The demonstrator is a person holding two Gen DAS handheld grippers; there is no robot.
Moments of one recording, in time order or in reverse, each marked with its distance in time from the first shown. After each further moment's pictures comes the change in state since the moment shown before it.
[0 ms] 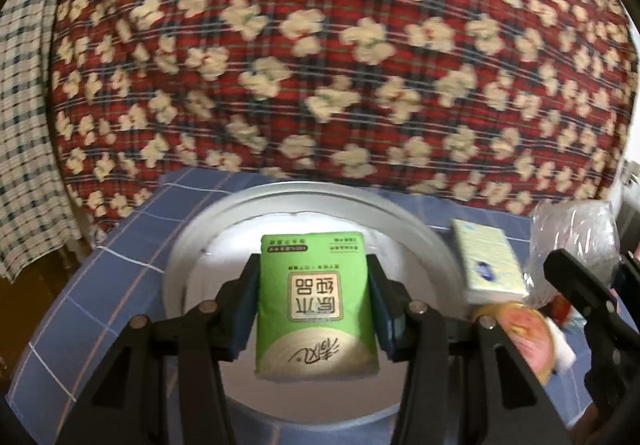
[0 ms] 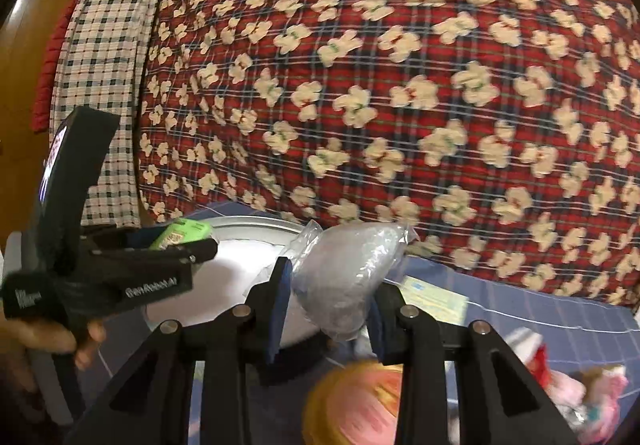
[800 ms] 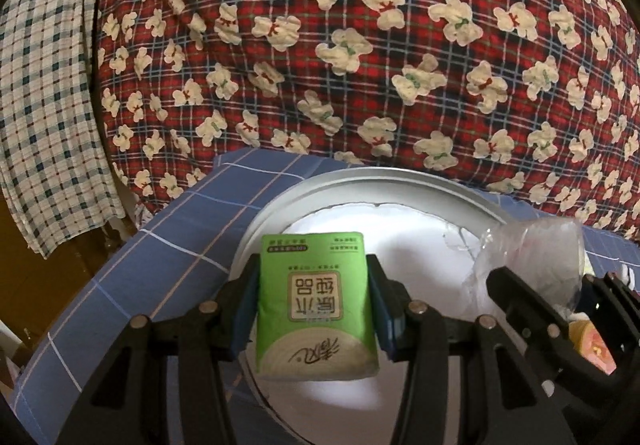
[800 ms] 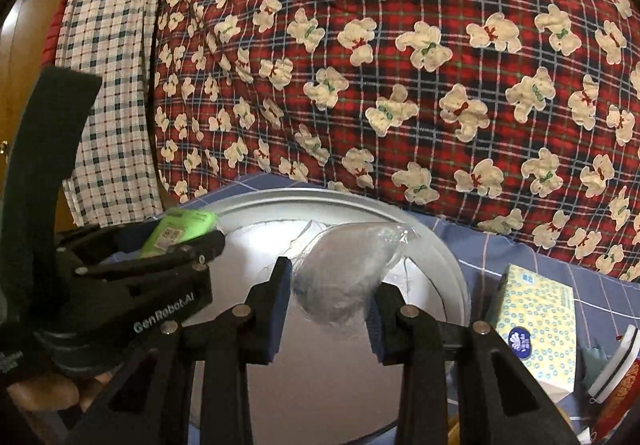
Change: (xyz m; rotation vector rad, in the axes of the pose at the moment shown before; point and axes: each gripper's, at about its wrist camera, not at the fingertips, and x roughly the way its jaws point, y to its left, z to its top) left arm 0.037 0.039 -0.006 -0.058 0.040 0.192; right arm 0.095 0.047 -0.009 0.026 0.123 0.108
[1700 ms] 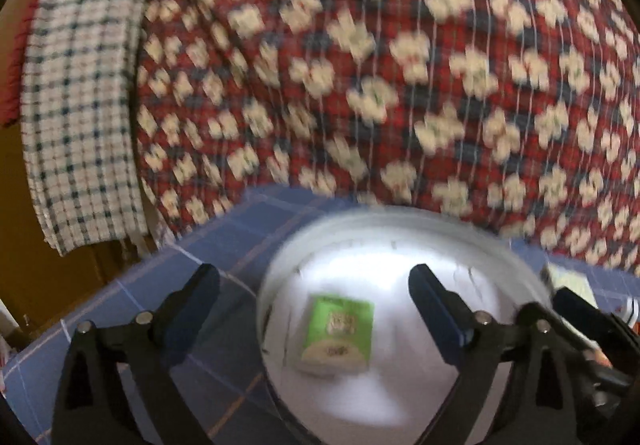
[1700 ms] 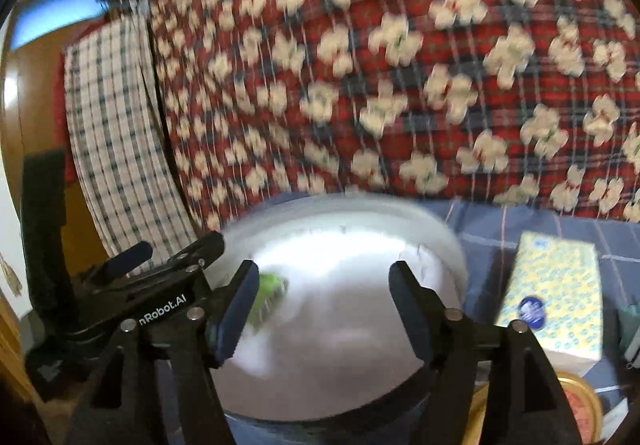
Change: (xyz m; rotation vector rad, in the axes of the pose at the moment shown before) left arm -0.034 0.007 -0.009 -0.094 -0.216 0.094; right arm -0.031 -0.037 -0.005 0.197 -0.088 0.135
